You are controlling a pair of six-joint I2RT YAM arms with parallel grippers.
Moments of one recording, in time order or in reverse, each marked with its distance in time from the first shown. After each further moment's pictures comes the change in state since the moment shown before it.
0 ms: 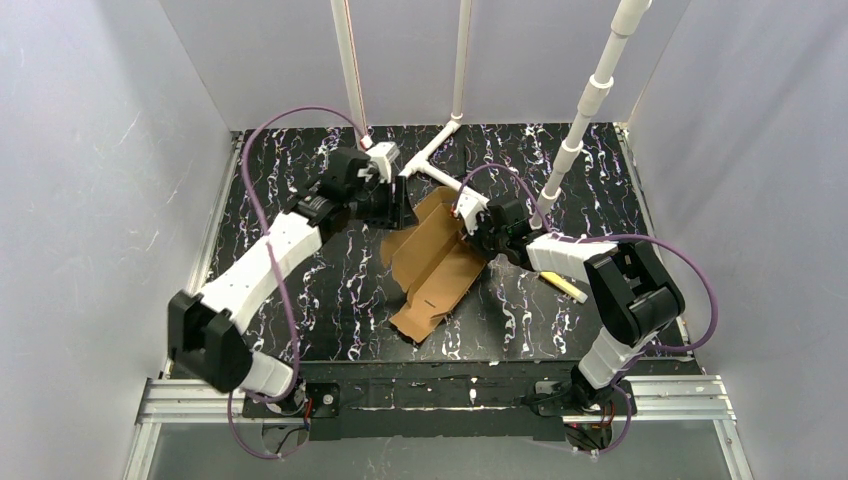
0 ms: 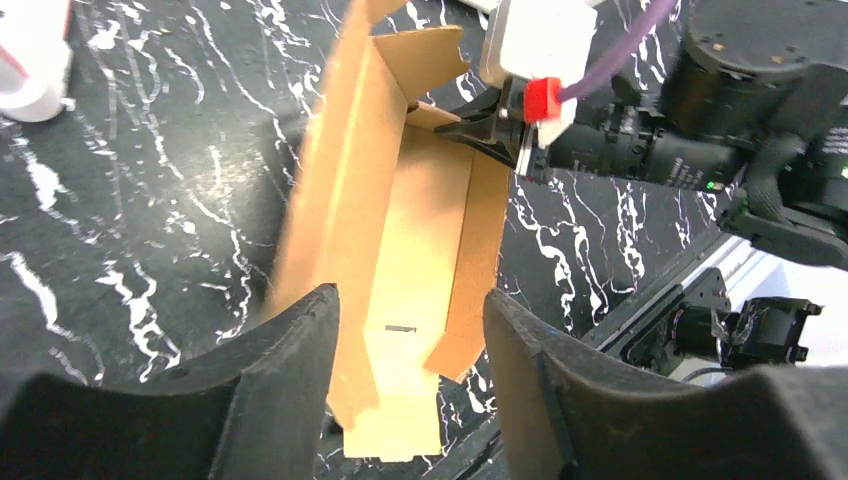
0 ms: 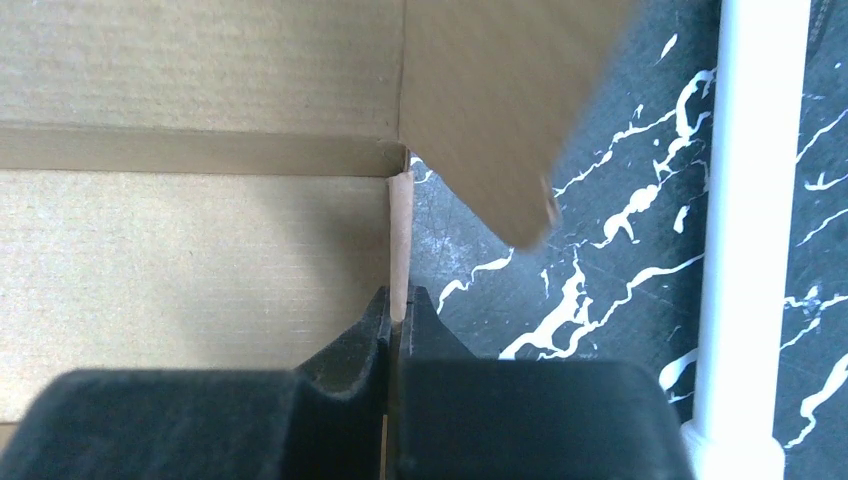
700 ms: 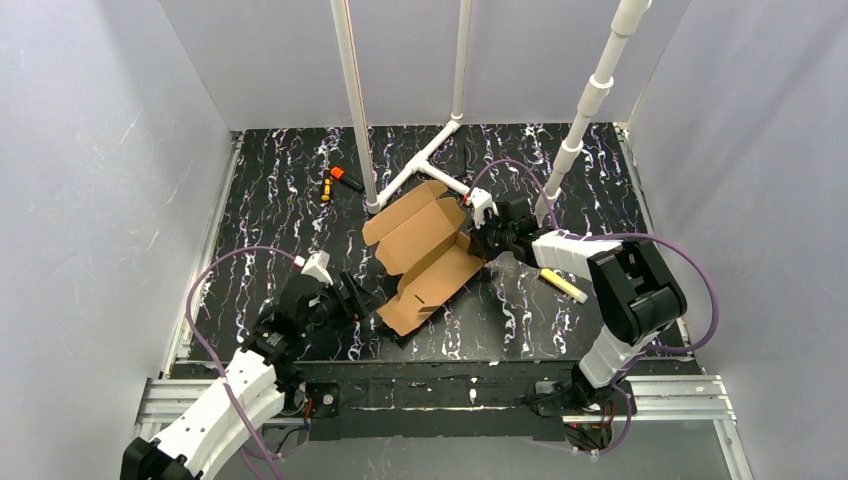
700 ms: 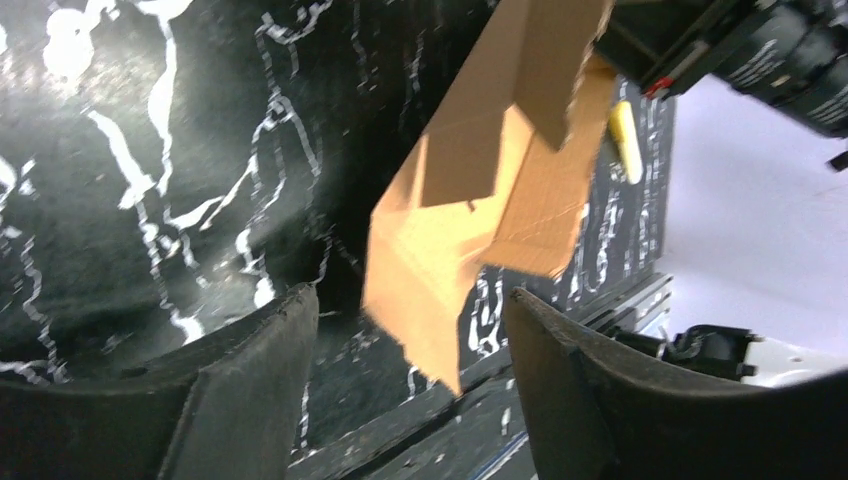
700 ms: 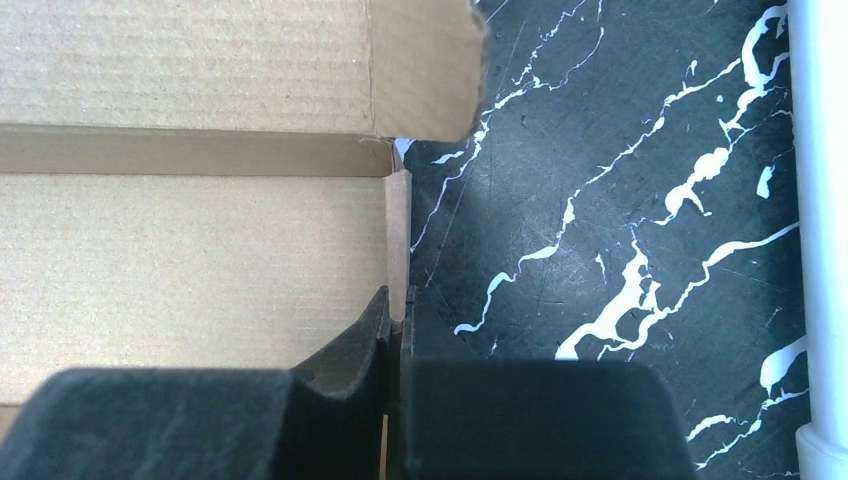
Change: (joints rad) left arm 0.036 -0.835 -1.013 0.280 -0.097 -0.520; right arm -0.053 0.000 0.000 -0.006 -0.137 0.230
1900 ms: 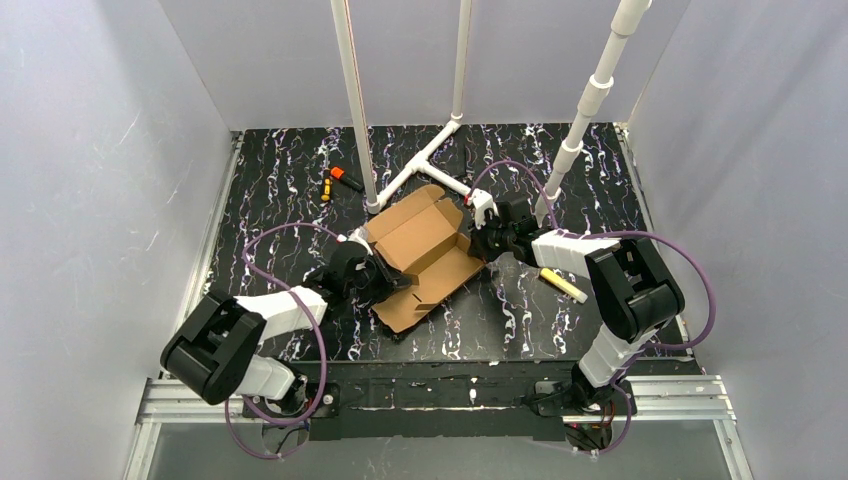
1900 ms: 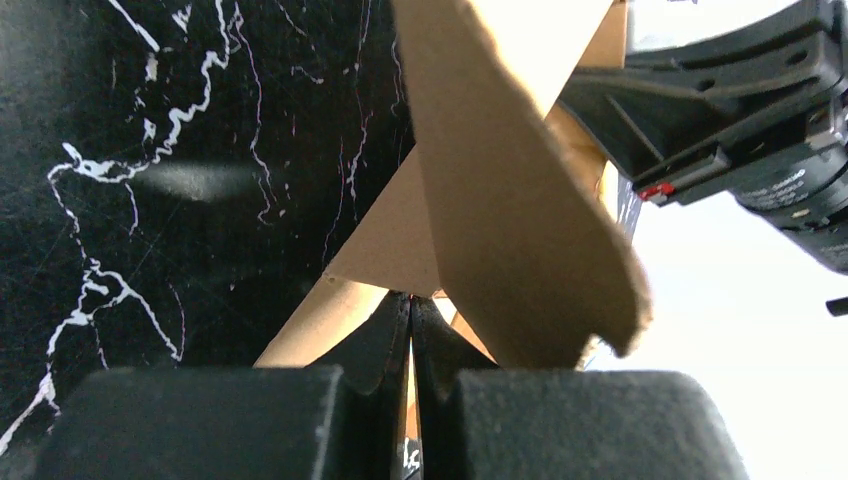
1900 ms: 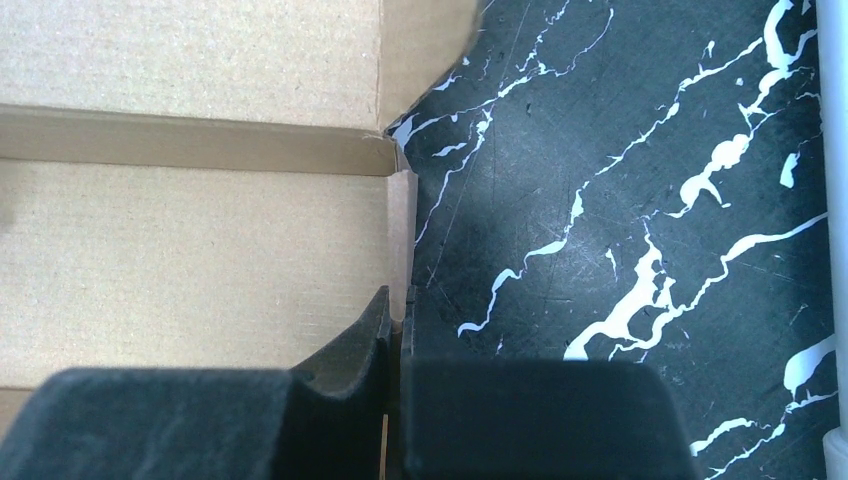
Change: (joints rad) left arm -0.102 0.784 0.181 0.555 0.020 -0.188; right arm -0.002 0.017 0.000 0.000 -0.020 0.019
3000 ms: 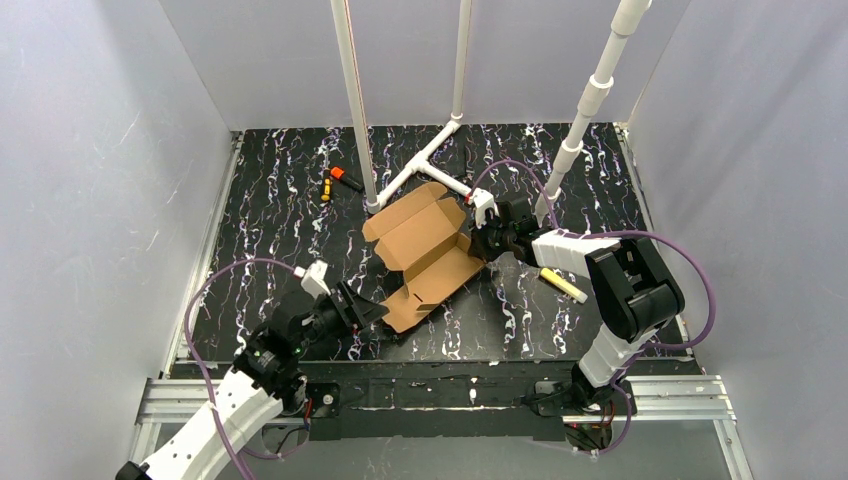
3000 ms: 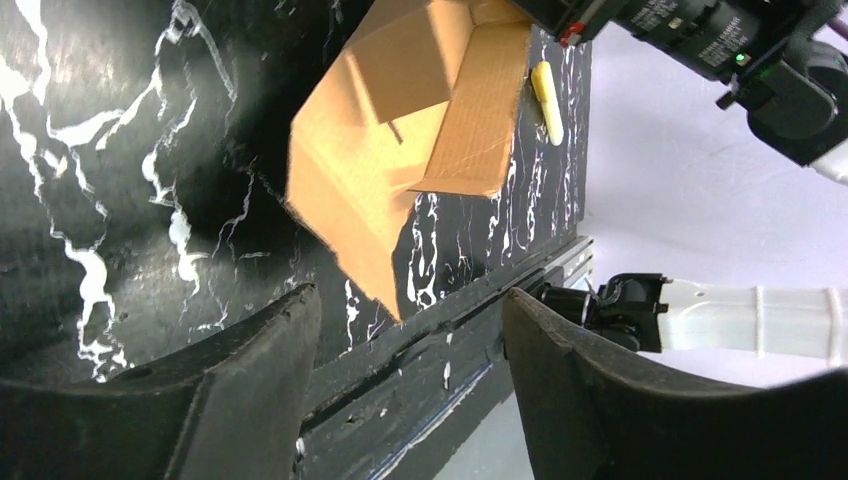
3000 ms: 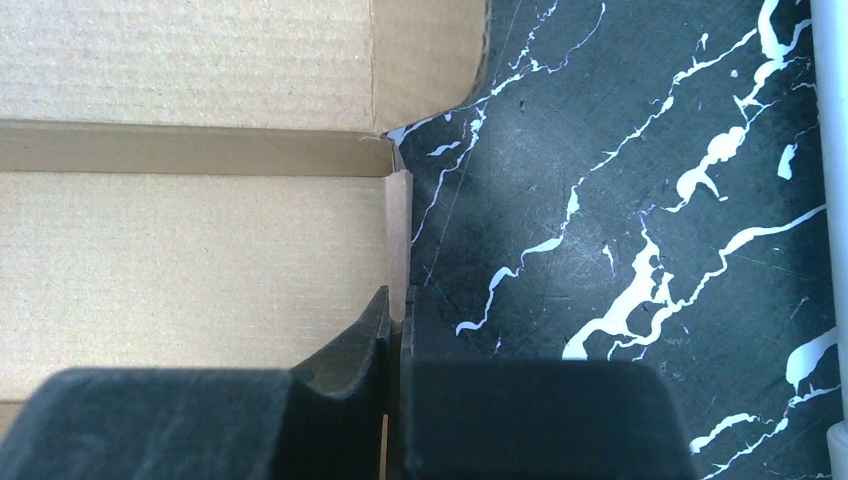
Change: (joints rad) left arm 0.010 -0.996 -0.222 -0.597 0.003 0.041; right arm -0.006 0.002 0.000 0.002 0.007 0.020
